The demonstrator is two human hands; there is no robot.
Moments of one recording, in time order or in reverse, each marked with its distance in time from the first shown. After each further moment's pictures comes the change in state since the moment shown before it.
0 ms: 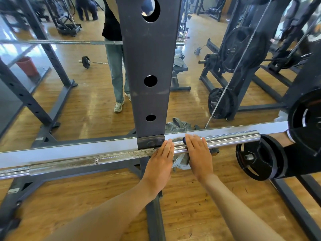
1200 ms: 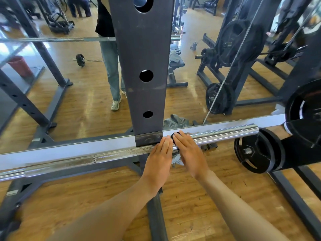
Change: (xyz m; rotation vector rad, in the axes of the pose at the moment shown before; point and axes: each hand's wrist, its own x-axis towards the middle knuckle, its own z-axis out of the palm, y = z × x) left_hand 0.001 0.001 0.002 -0.135 0.049 0.018; right_hand -0.002 -0.012 0.007 0.259 0.061 -0.156
